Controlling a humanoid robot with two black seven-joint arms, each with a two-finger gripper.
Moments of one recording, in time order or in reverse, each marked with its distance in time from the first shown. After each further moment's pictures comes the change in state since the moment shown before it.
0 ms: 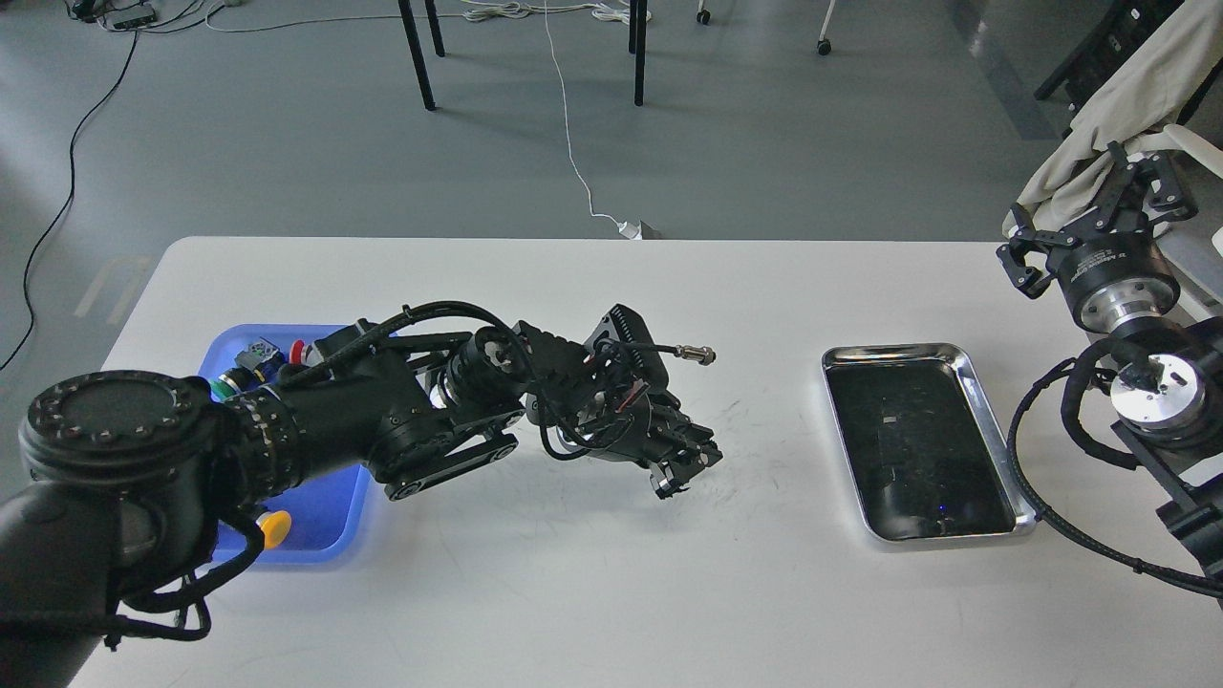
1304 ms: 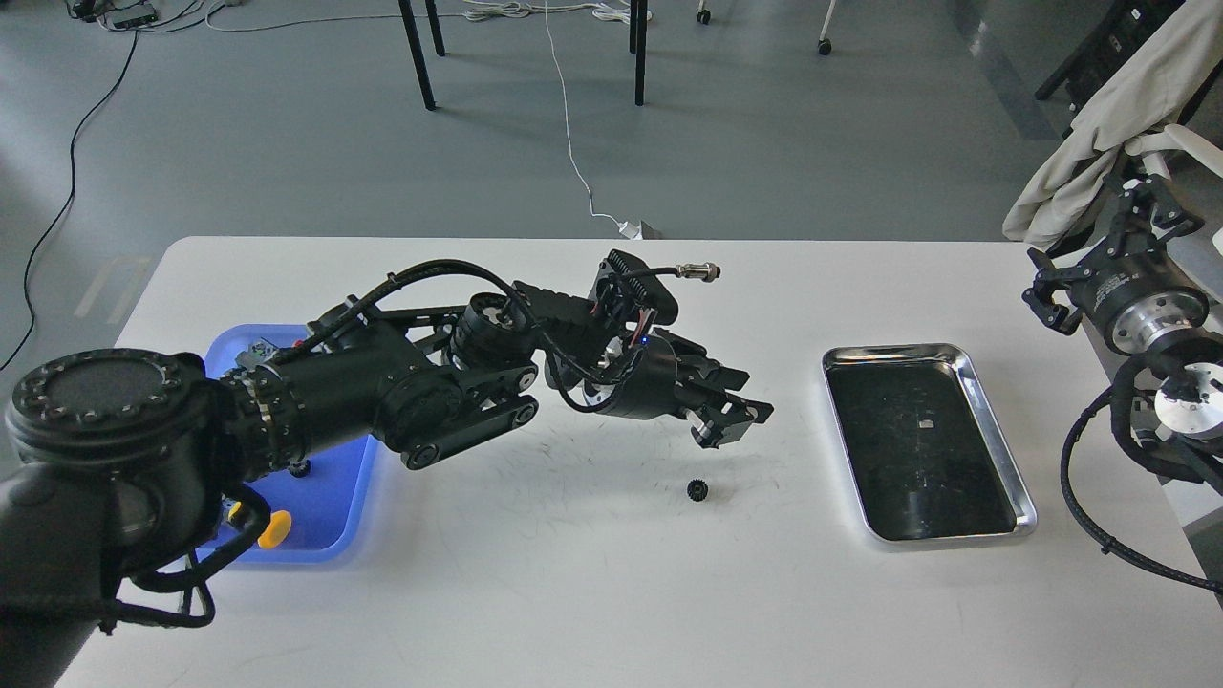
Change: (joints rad) left arm -0.071 0.003 -0.075 -0.010 -0.294 0.005 0.000; right arm 0.049 -0.177 -0.231 0.035 -0.002 -0.052 -0.111
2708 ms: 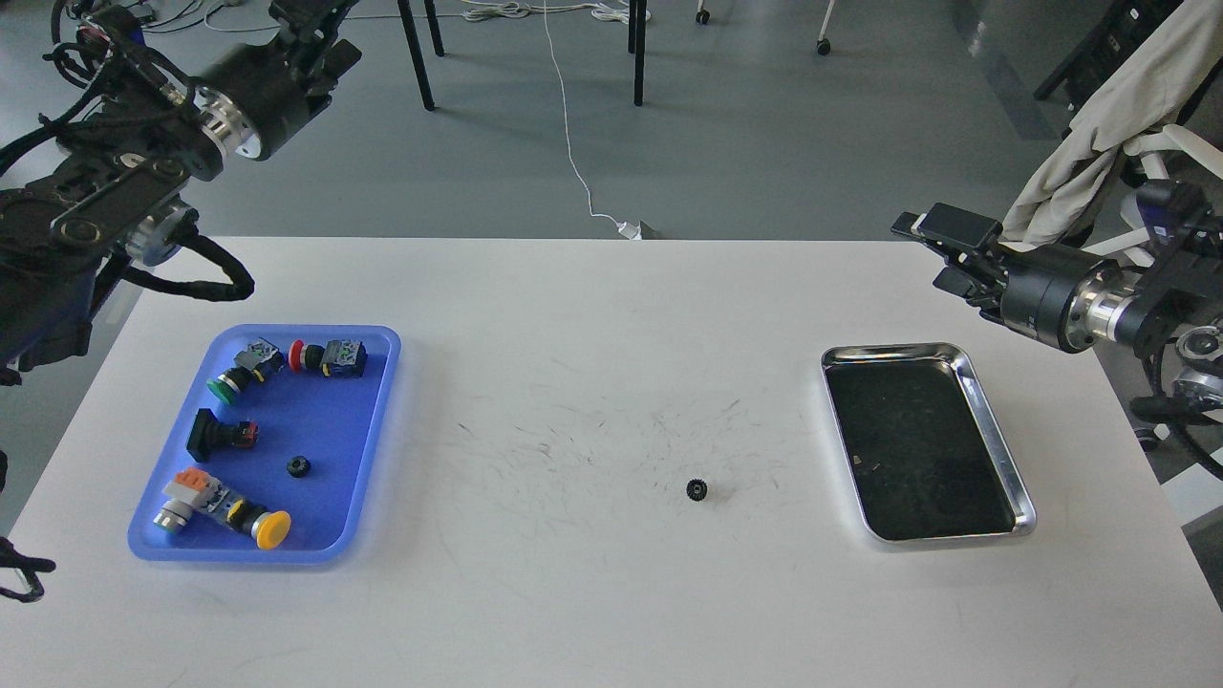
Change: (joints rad) left arm 0.001 0.487 -0.208 0.236 -1.173 -0.062 0.000; right arm 0.618 -0.214 -0.872 0.319 -0.655 0.092 -0.012
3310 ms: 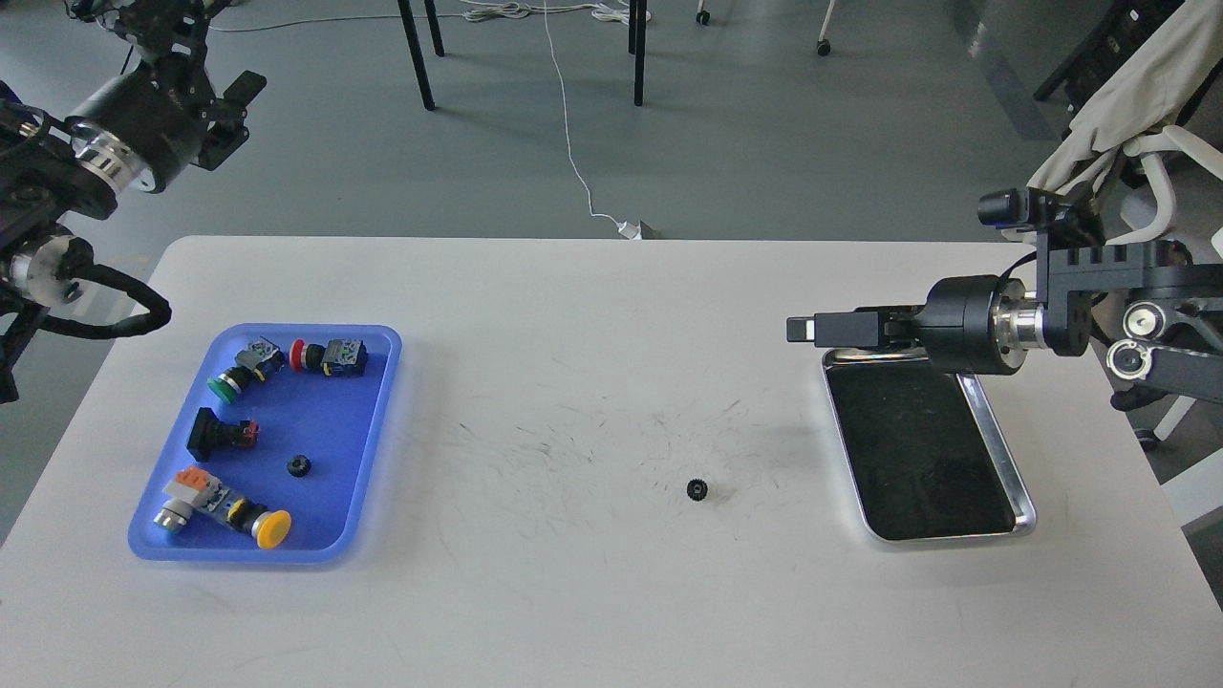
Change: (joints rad) left arm 0.133 0.132 -0.061 0.002 -0.268 -0.154 0.000; right arm 0.287 0.185 -0.359 0.009 -0.469 0.137 0.130
